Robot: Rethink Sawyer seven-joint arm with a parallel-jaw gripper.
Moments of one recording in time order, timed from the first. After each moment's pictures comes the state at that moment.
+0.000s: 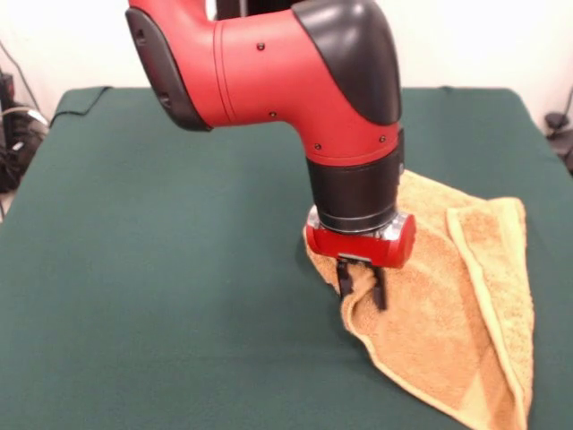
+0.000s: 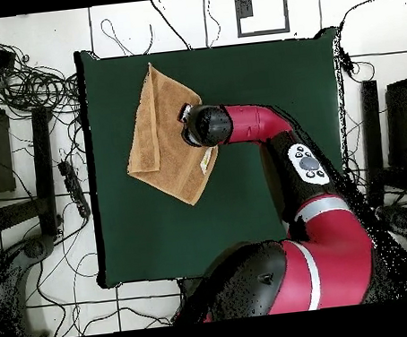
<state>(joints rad) -0.36 -0.30 0.34 1.29 -0.28 0.50 2.21</state>
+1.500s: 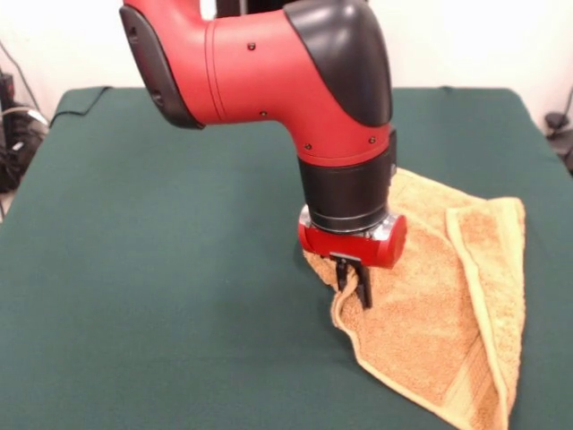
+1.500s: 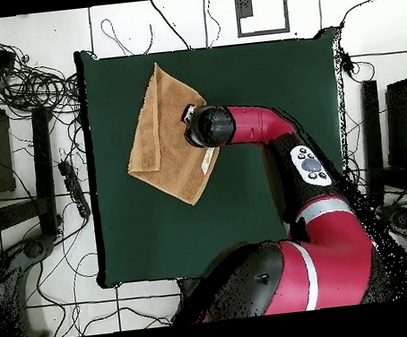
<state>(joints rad) -0.36 -0.30 0.32 1.29 -0.26 0.49 2.21</state>
